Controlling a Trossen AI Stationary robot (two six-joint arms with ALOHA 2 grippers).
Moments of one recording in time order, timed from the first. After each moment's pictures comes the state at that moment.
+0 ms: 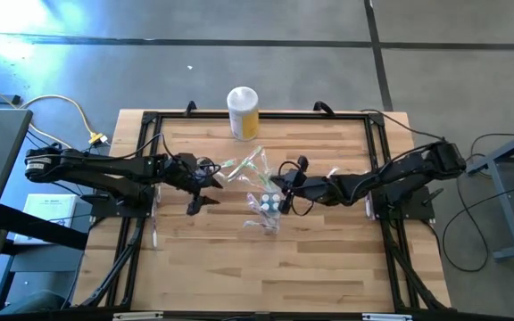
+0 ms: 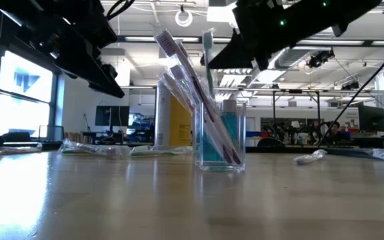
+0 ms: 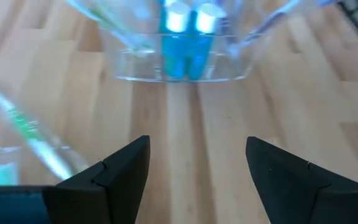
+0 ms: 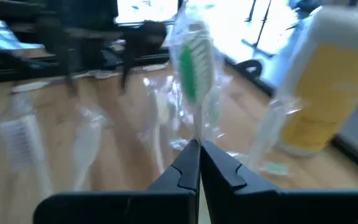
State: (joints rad) left arm 0.10 1.00 0.51 -0.11 0.20 0.02; right arm 0.14 1.50 0.73 0.43 0.54 0.15
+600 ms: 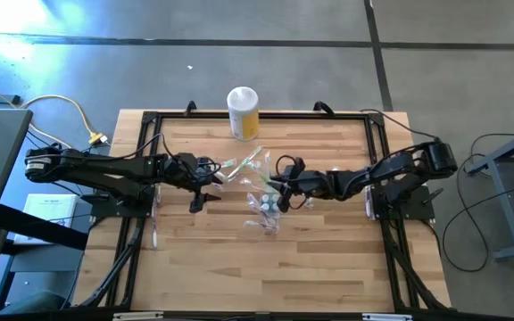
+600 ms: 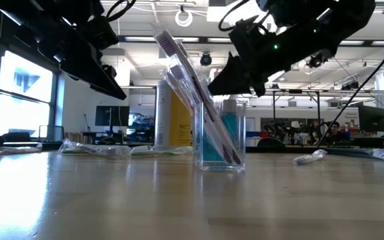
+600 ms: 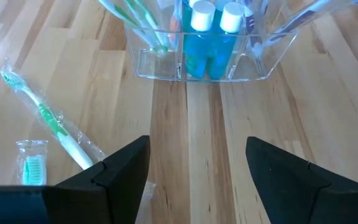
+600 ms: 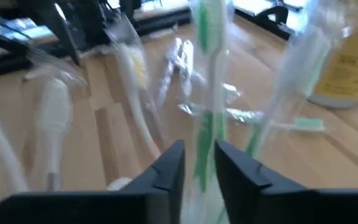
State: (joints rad) left arm 0.10 1.00 0.51 -0.11 0.12 0.02; right arm 0.05 1.57 0.69 0.46 0.36 0.31
